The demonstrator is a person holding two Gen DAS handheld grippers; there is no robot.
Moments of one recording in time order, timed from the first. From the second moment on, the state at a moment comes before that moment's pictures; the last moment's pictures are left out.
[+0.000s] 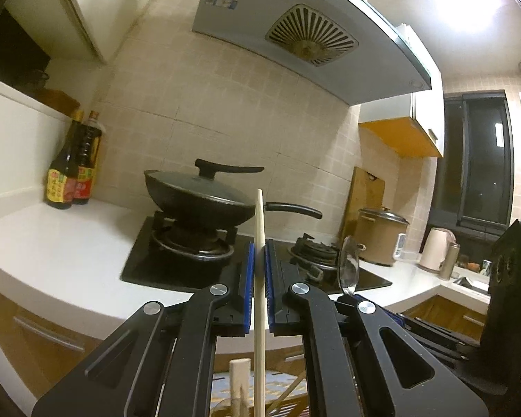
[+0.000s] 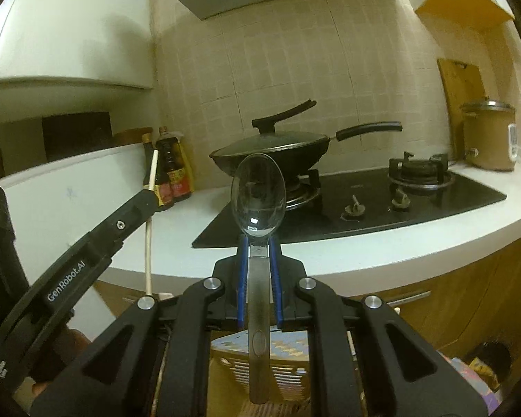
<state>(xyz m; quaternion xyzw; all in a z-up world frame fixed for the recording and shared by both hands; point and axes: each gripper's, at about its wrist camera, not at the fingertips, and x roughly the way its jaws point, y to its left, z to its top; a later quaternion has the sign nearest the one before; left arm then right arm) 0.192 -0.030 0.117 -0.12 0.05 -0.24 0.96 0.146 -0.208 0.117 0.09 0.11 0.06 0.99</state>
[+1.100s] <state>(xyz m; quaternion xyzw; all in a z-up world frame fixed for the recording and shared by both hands) 0.033 0.045 0.071 -0.10 0.14 -0.24 0.96 -0.024 -0.214 0.063 0.10 0.20 0.07 0.97</state>
